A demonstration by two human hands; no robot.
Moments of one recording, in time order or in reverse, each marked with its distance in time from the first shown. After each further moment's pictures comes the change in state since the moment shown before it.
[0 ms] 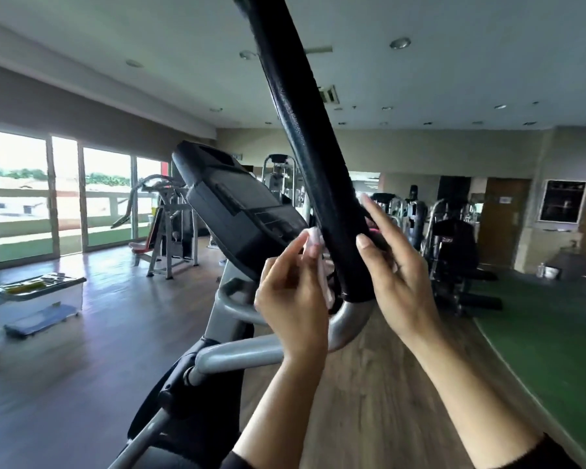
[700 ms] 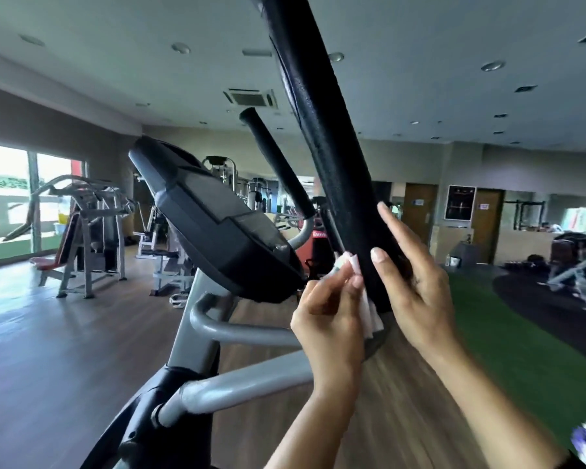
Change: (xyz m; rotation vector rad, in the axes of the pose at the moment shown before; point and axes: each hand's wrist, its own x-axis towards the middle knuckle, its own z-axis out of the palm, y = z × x) left_hand -0.002 -0.011 -0.014 -0.251 -0.328 -0.286; right_hand -0.007 -0.015 0.016 -0.310 0.087 -0.077
